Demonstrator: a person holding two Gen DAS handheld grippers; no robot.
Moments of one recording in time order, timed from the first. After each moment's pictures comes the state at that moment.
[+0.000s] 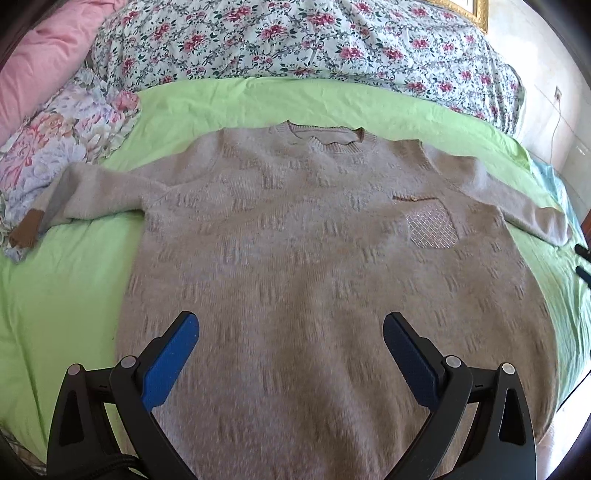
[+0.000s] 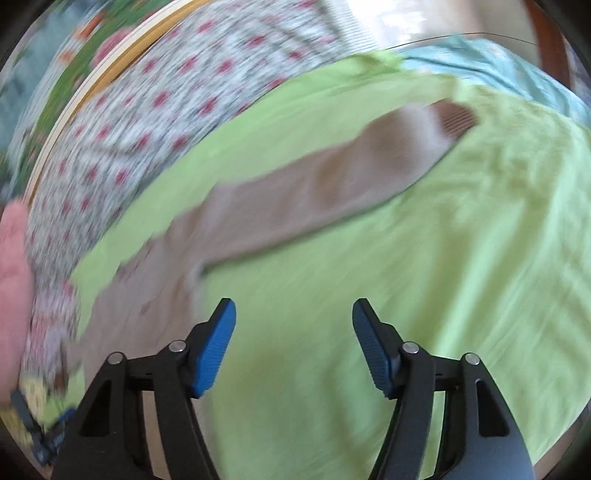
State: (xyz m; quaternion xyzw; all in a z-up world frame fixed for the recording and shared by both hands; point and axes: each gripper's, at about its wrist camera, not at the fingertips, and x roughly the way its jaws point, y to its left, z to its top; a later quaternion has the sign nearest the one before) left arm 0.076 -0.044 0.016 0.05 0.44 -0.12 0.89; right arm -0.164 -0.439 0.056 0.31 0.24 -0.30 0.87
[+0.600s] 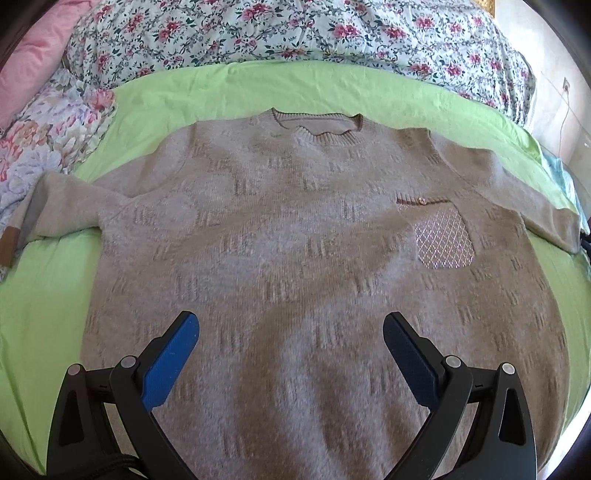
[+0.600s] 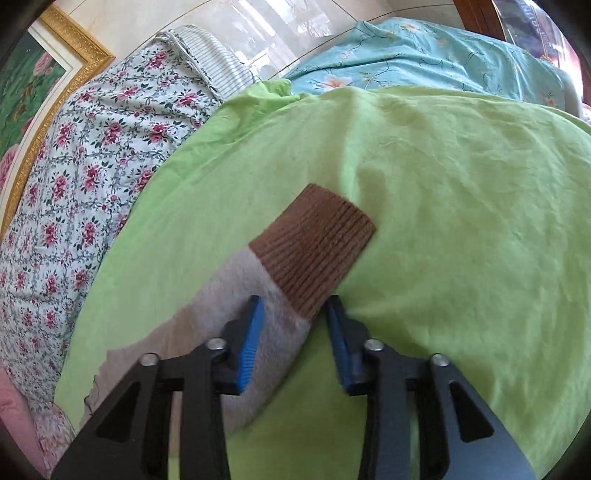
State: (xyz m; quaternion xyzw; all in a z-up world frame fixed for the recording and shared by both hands) left arm 0.124 -0.080 -0.005 0.06 0.46 -0.11 0.88; right arm -0.135 -0.637 0.001 0.41 0.20 -0.35 0.82
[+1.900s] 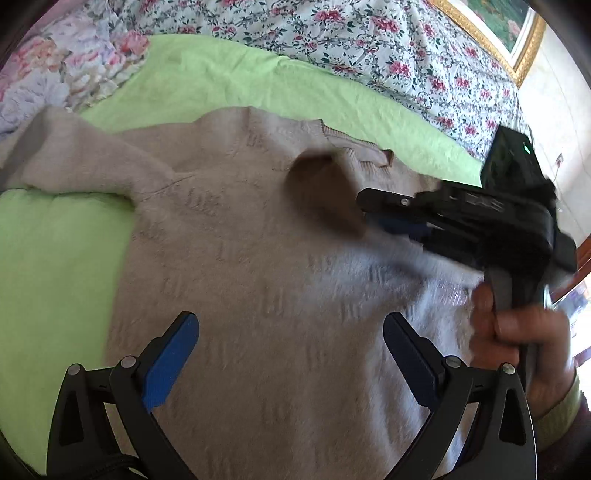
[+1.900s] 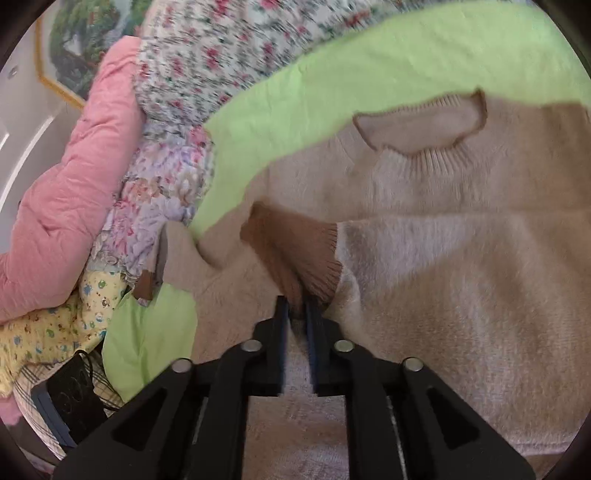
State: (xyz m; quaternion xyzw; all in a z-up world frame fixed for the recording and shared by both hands) left arm 0.175 0.009 -0.003 -0.08 0.47 -0.16 0.86; right arm 0.207 -0.211 -0.029 0.28 0.43 0.14 0.85
